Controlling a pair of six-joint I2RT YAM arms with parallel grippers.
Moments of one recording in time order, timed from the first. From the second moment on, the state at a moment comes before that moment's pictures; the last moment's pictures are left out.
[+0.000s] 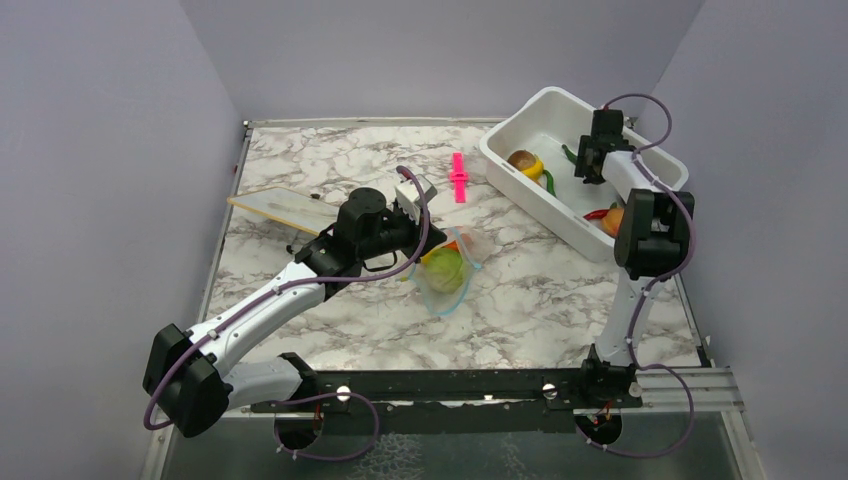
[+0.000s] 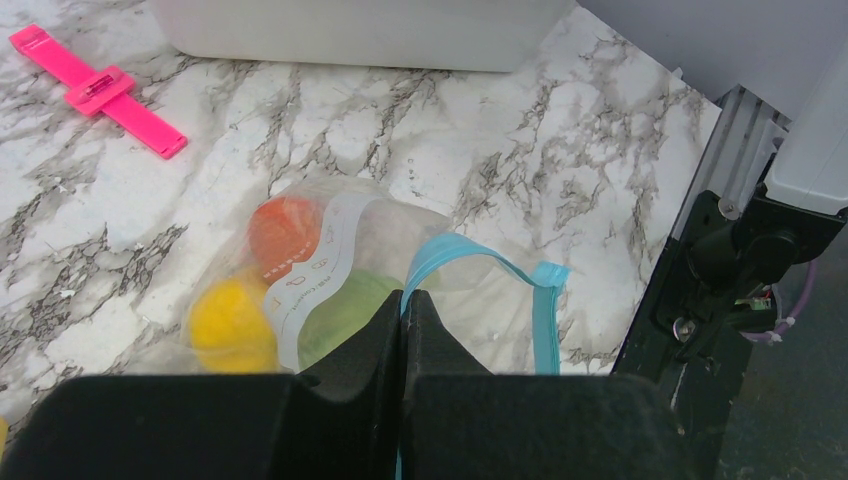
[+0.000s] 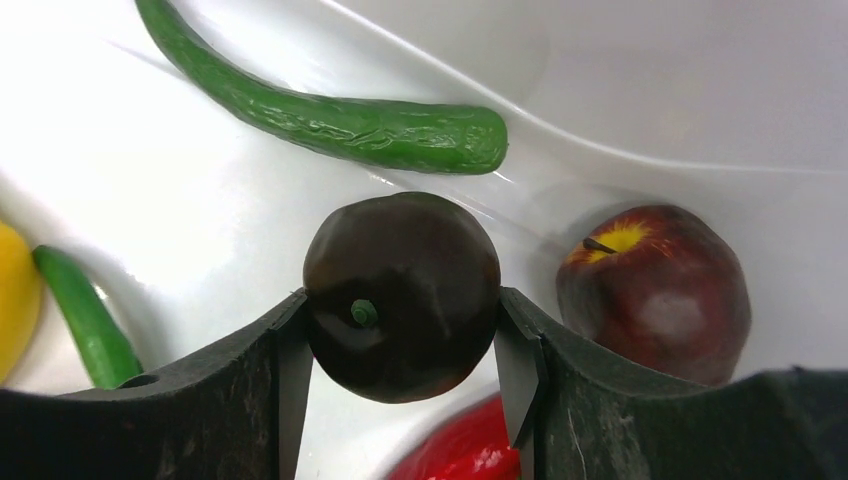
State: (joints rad) left arm -0.71 1.16 0.89 -0.04 0.35 -0.17; right arm -0.09 2.12 1.64 -0.35 0.35 0.04
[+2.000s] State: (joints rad) left arm -0.68 1.24 0.99 -0.07 0.22 -0.33; right arm 0.23 1.16 1.16 -0.47 -0.40 0.26
